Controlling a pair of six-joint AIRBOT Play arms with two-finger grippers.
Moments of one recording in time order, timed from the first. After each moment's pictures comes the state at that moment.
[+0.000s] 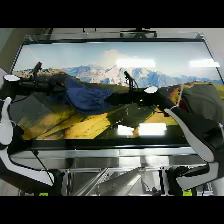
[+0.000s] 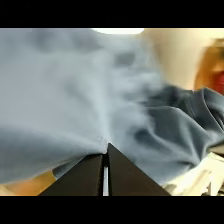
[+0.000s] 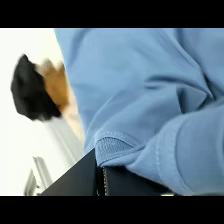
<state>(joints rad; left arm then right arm) 0.27 -1.71 1.49 0.56 -1.39 -1.05 0.36 -1.60 1.17 -0.14 0.93 0.81</state>
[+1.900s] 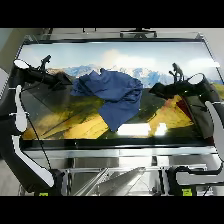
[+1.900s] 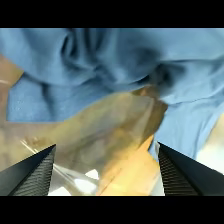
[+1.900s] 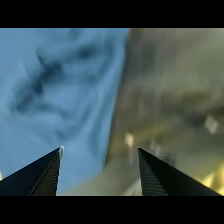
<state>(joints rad) 0.18 -2.01 1.91 0.84 -1.51 -1.25 -0.10 -1.51 1.18 -0.86 1.06 1.30</state>
